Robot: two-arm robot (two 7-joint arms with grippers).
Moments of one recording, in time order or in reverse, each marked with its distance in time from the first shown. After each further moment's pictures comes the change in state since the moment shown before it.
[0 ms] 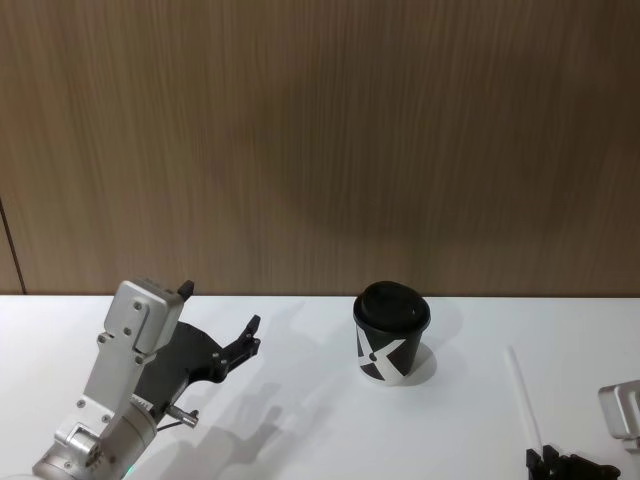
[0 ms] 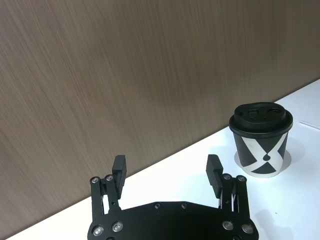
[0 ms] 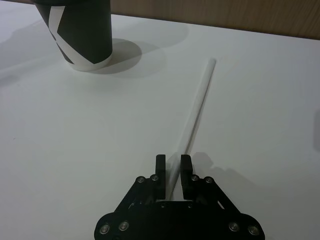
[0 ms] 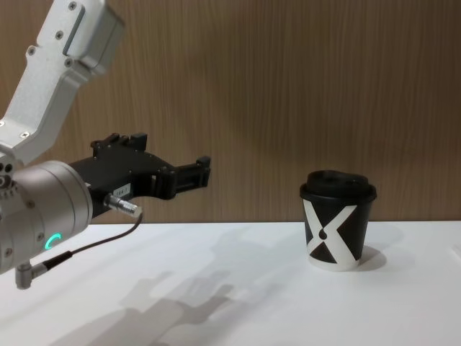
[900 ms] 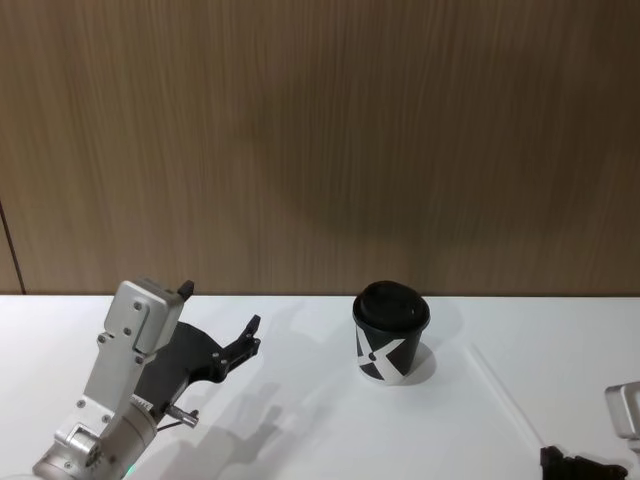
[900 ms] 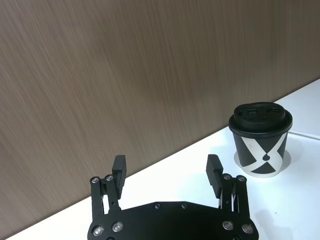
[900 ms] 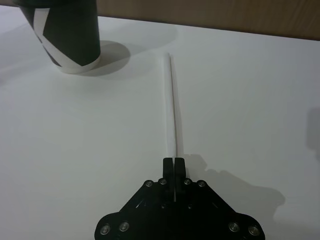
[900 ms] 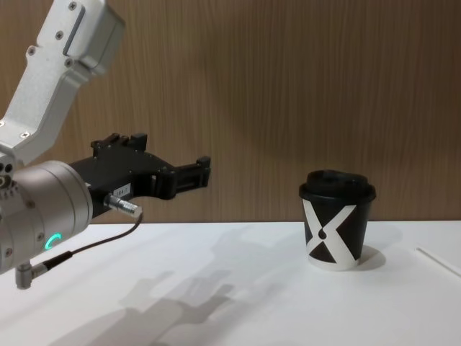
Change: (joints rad) left arm 0.000 0.000 0.000 0.000 0.000 0.000 0.000; right arm -0.003 -0.014 0.011 0.003 -0.006 -0.009 -0.018
